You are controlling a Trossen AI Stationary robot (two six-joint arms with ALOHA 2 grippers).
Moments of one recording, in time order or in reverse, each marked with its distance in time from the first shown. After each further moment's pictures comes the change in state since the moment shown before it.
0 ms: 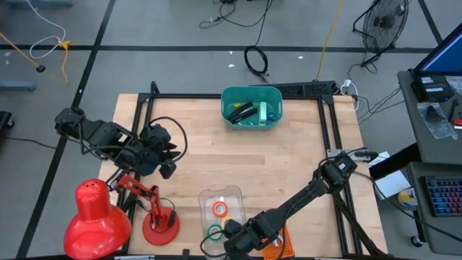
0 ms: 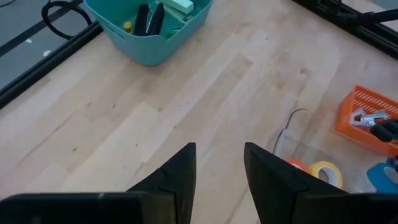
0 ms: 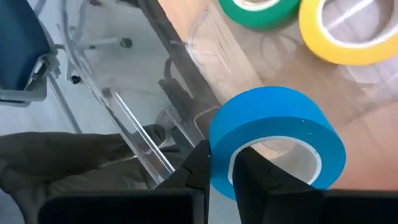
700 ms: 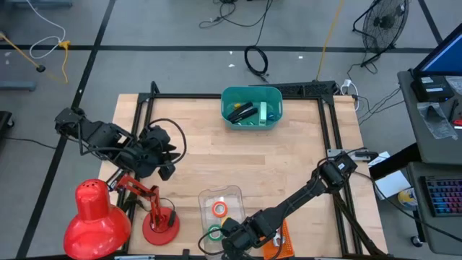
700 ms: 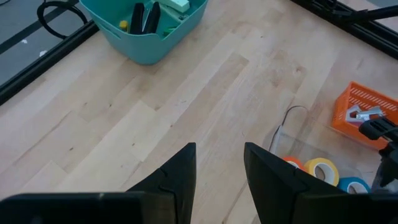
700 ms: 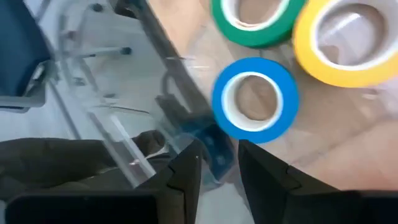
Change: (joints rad) left arm -0.020 0.000 0.000 0.000 -0.001 -0.009; right arm -0.015 0.010 0.001 0.016 0.016 -0.015
